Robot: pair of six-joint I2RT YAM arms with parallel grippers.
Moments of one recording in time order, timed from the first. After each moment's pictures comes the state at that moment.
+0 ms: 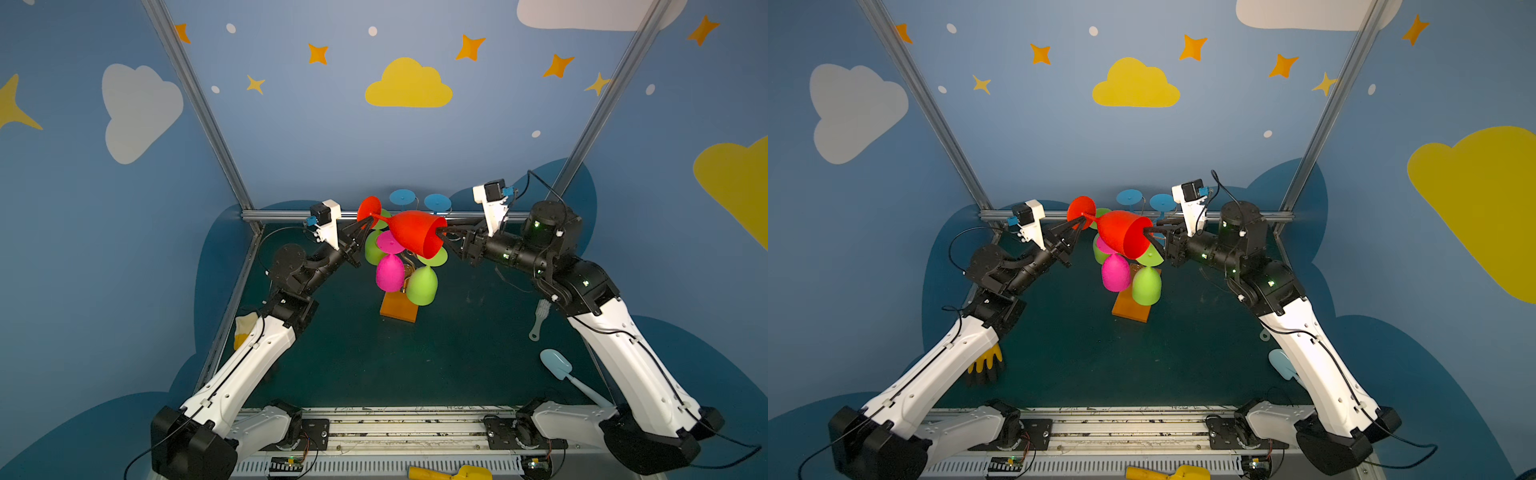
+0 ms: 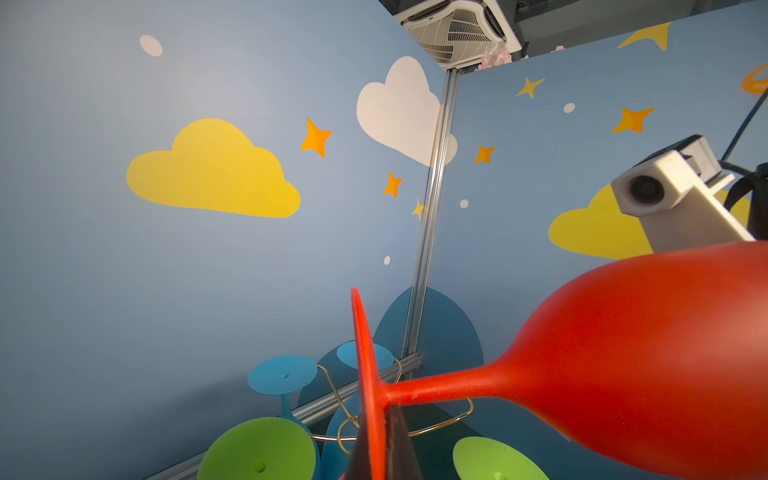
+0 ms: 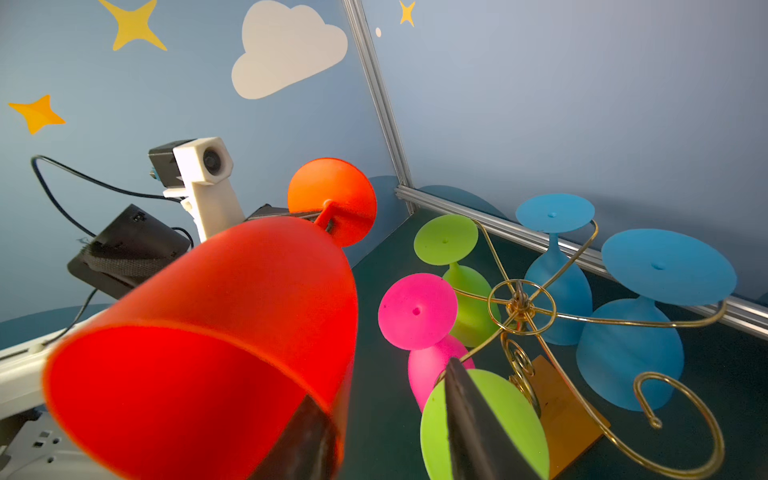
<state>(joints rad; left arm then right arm) -0.39 1.14 1.01 0.45 0.36 -0.27 0.61 1.25 1.62 -0.53 -0.41 0.25</state>
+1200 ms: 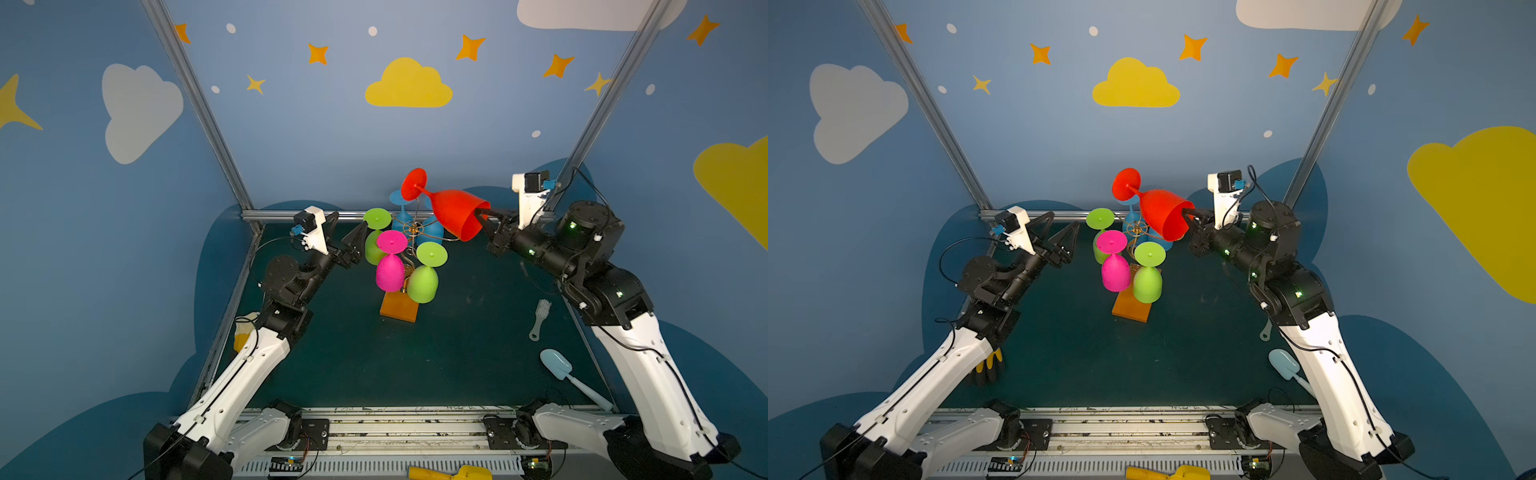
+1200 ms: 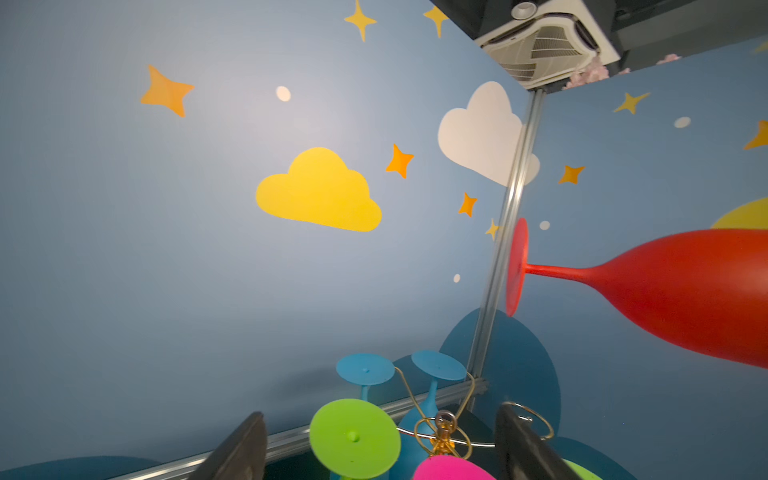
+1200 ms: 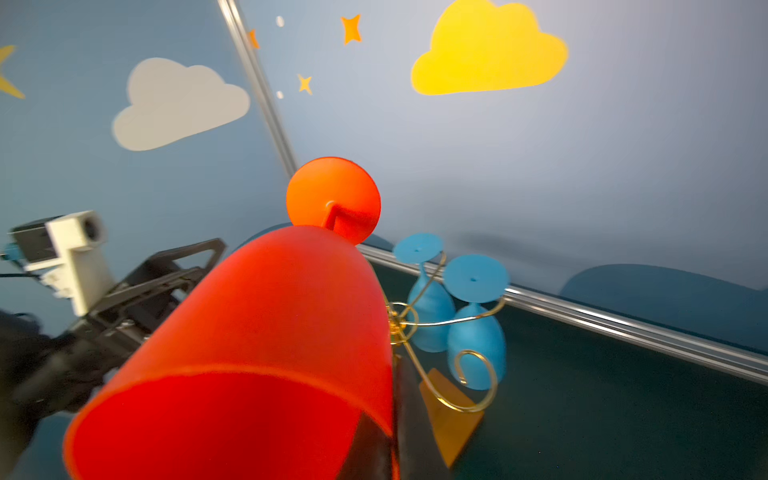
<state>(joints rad) -0.30 1.03 0.92 0.42 0.13 -0.28 0.45 1.14 1.68 -0.62 -0.14 0.17</state>
